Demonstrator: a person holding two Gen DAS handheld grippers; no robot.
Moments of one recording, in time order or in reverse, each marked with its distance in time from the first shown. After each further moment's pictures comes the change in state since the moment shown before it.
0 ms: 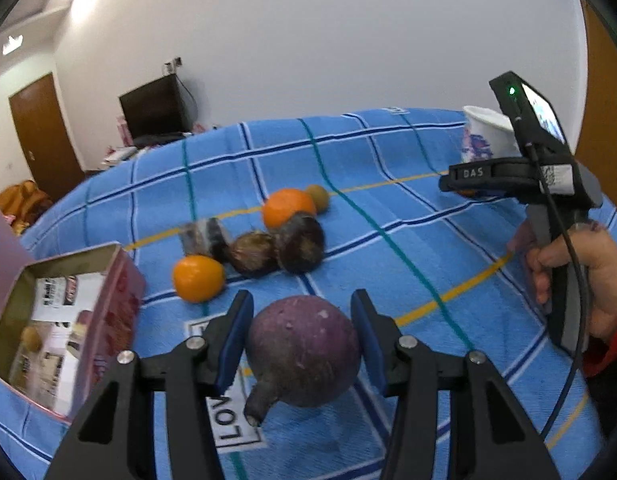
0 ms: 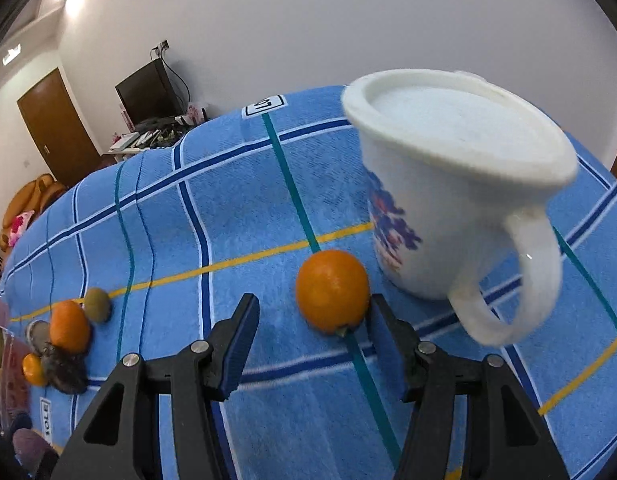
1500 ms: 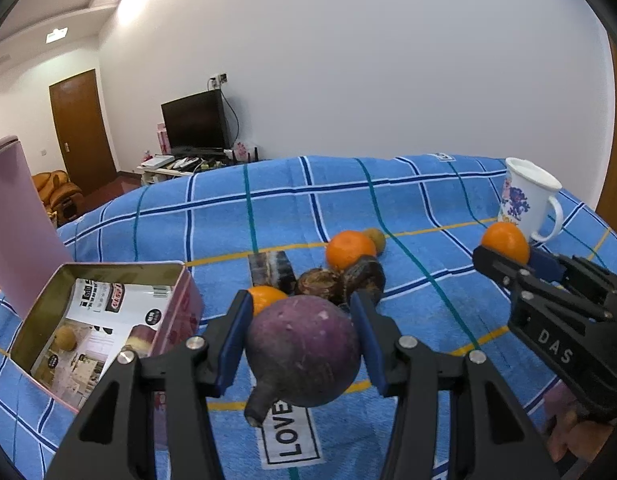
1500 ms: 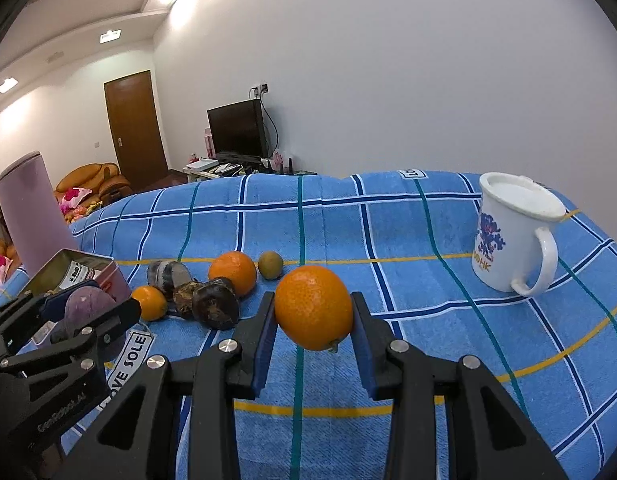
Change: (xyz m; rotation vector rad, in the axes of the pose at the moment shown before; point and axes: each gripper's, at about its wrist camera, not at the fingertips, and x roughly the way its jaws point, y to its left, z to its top) left arm -0.019 0.035 0.008 -0.113 -0.104 0.084; right arm -0.103 0.091 -0.083 -0.233 -0.290 0.169
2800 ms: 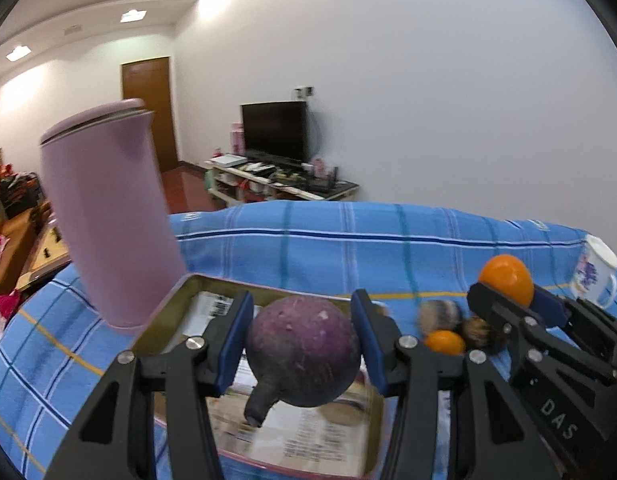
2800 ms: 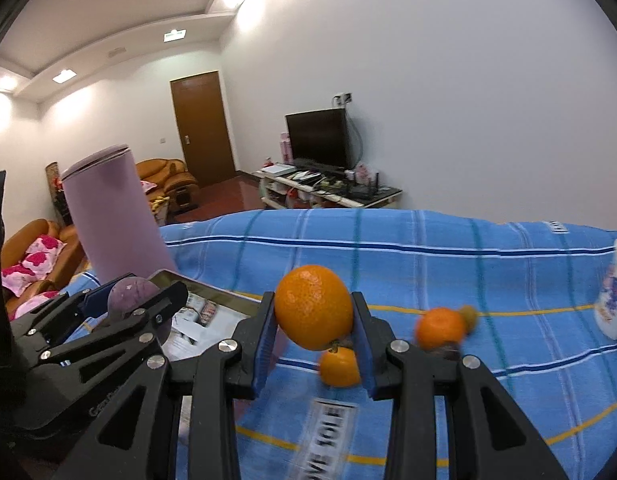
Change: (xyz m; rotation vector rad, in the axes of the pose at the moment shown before) left arm -0.019 0.151 0.013 -0.185 -0.074 0.209; right arm 0.020 0.157 0.036 -0.079 -0.025 0.251
